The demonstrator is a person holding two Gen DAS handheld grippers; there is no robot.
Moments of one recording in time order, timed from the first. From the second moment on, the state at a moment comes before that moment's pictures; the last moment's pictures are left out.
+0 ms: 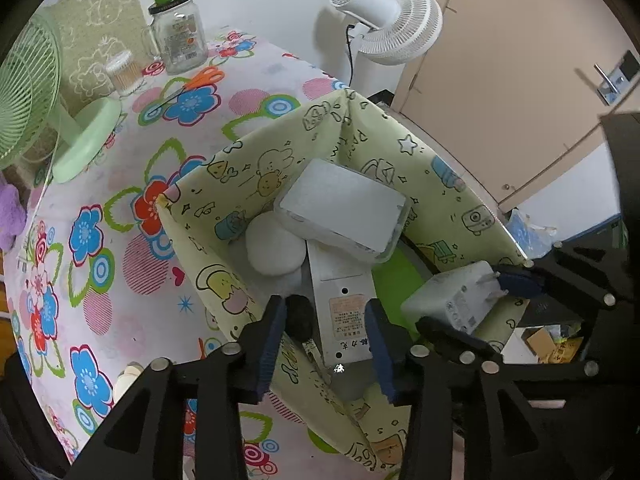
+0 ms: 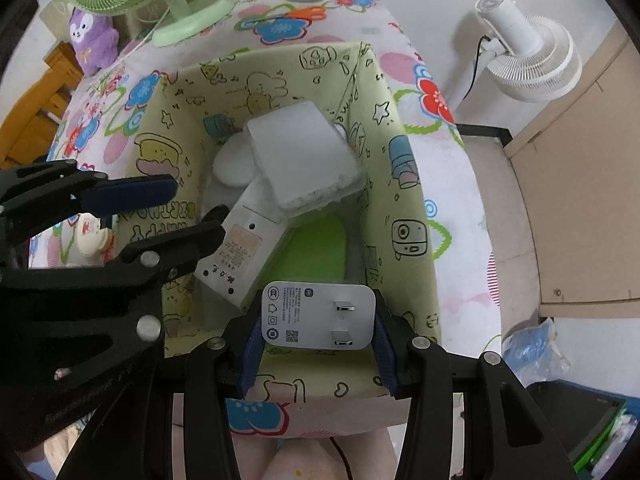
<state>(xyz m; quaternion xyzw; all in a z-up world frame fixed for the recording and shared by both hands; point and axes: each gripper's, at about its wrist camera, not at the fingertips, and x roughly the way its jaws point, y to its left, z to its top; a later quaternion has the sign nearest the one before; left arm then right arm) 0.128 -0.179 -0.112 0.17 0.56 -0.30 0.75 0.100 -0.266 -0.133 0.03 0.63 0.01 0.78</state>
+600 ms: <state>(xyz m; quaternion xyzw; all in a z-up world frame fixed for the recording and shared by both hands) 0.122 -0.171 -0.092 0.13 0.55 -0.29 0.77 0.100 -0.265 -0.131 0.04 0.63 0.05 0.78</state>
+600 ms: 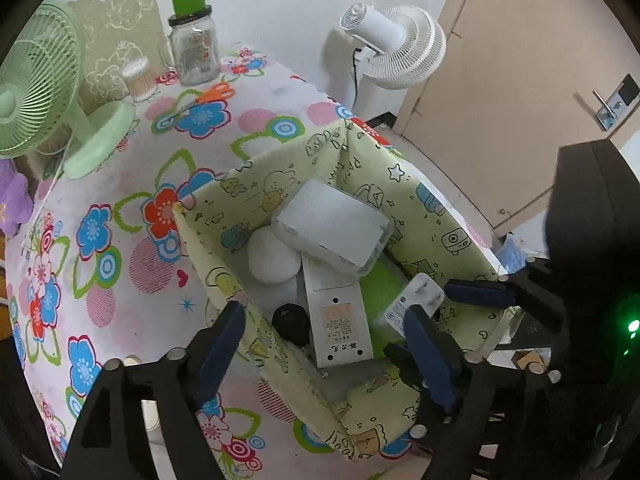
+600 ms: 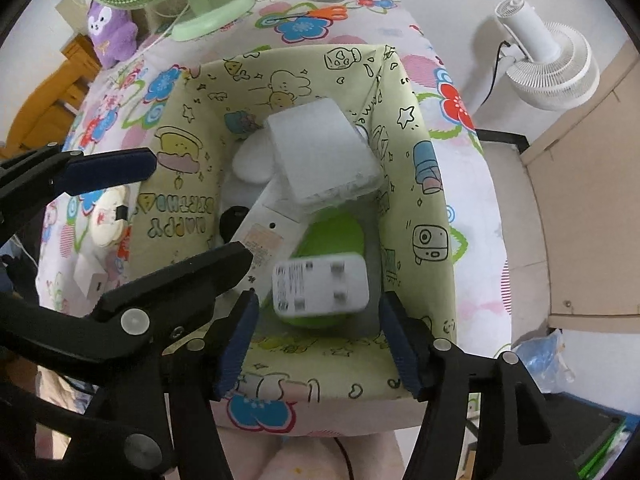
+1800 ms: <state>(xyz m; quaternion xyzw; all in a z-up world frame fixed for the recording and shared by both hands) 0.107 -0.084 -0.051 0.10 0.54 -0.20 0.81 0.087 -0.255 -0.069 0.06 0.57 0.05 0.82</state>
